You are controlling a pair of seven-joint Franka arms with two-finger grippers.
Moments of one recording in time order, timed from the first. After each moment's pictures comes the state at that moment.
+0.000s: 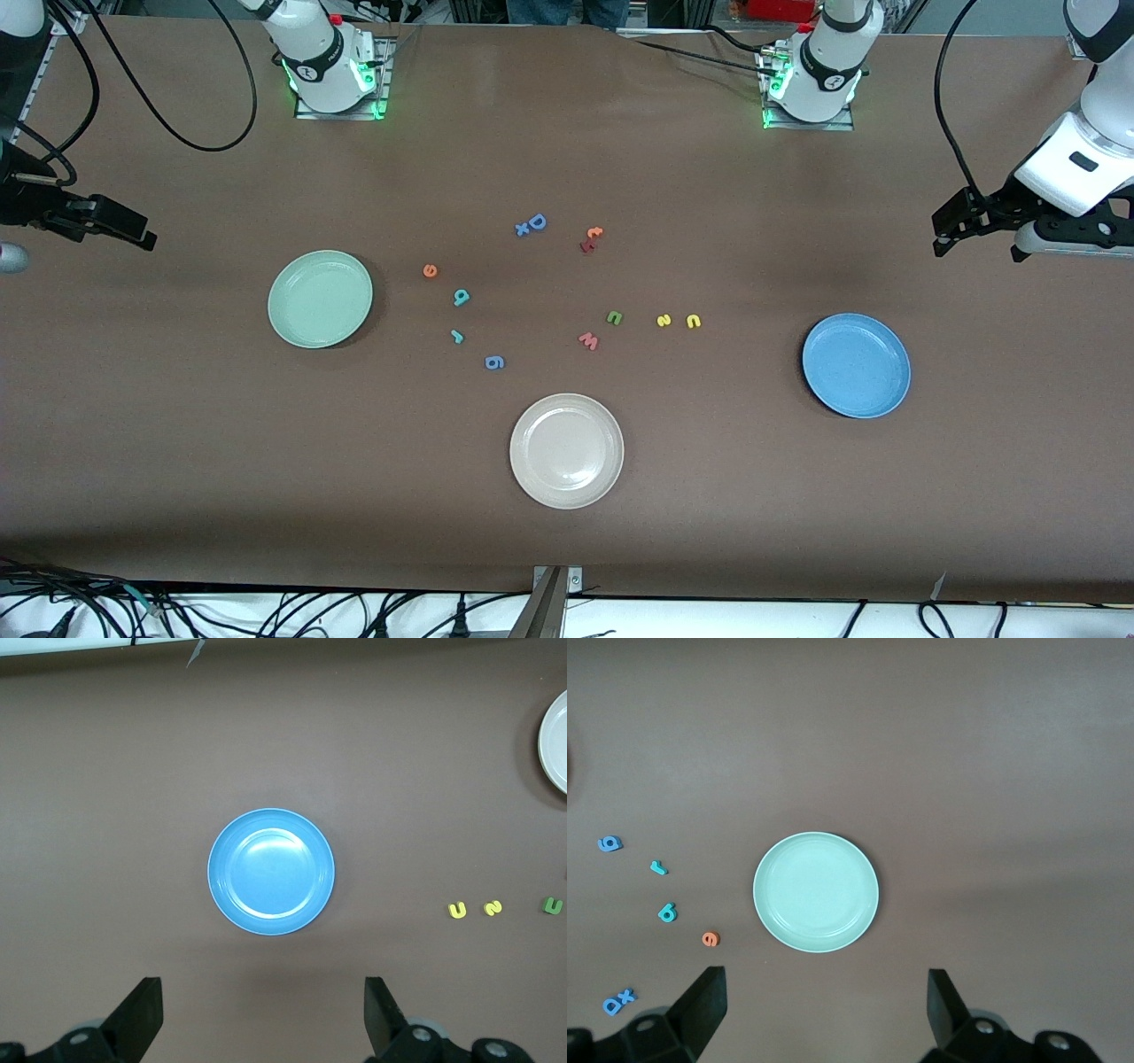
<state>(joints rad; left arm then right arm) 0.06 -0.08 -0.10 -1.82 0.02 1.86 0.03 -0.03 0.06 -0.01 -1.61 0.03 1.64 0.08</state>
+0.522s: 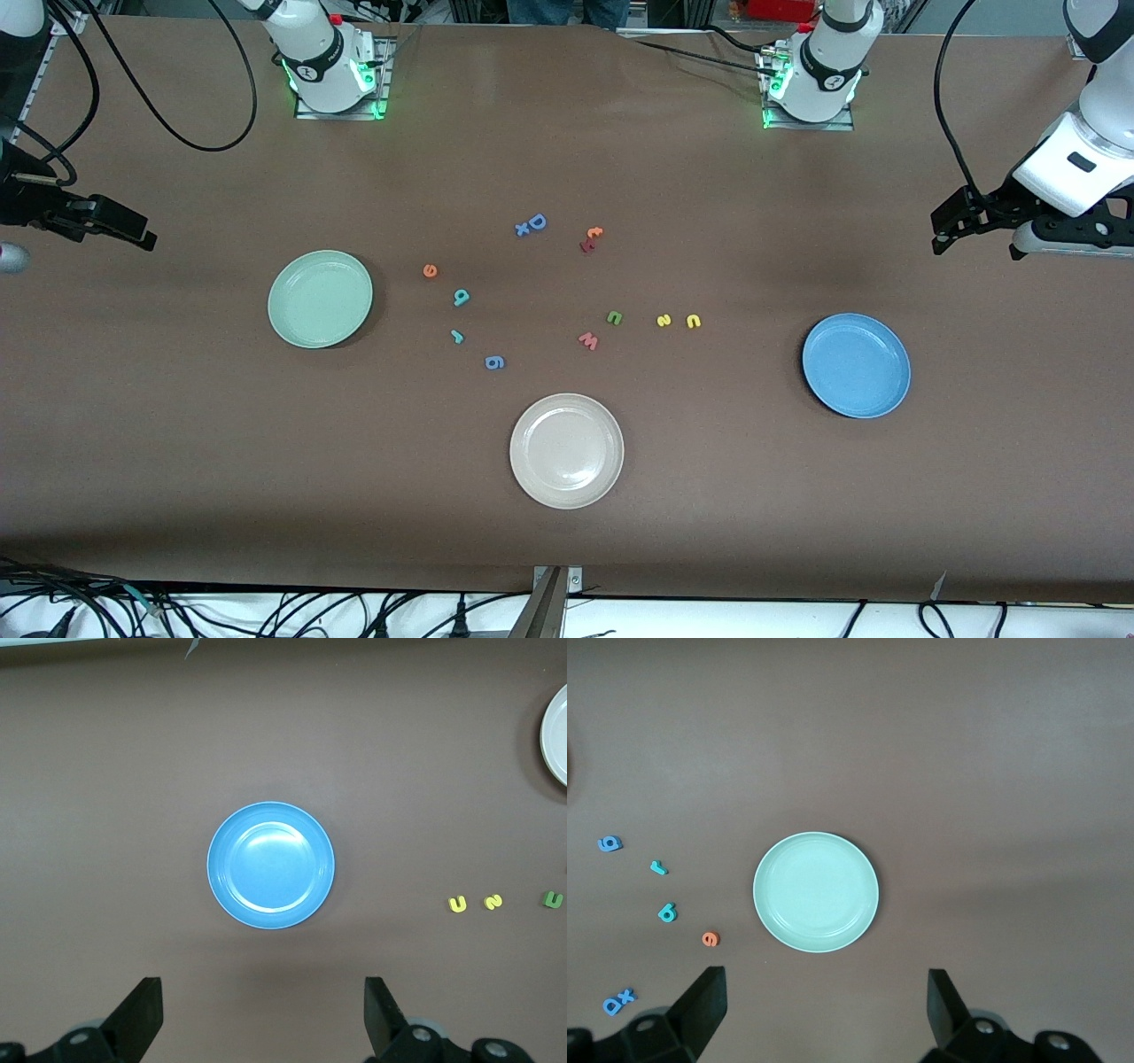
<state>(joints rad) 0.06 -0.08 -0.10 -1.82 0.02 1.84 0.03 -0.03 0.06 -0.01 -1.61 0.03 1.64 0.08</state>
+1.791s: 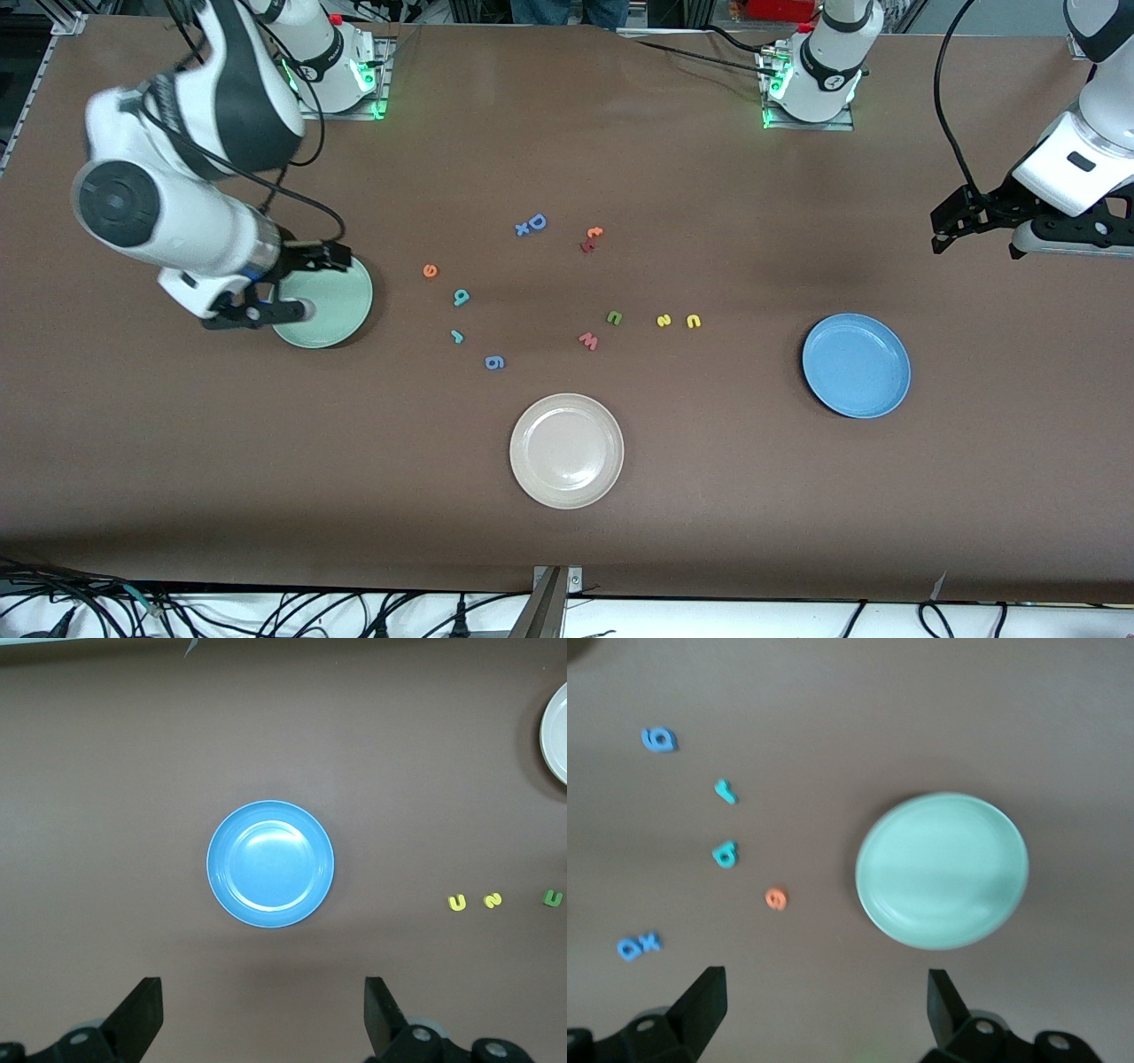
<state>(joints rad) 0.06 -0.08 -0.10 -1.82 0.02 1.84 0.03 0.27 0.31 0.01 -1.62 0.06 1.73 0.16</state>
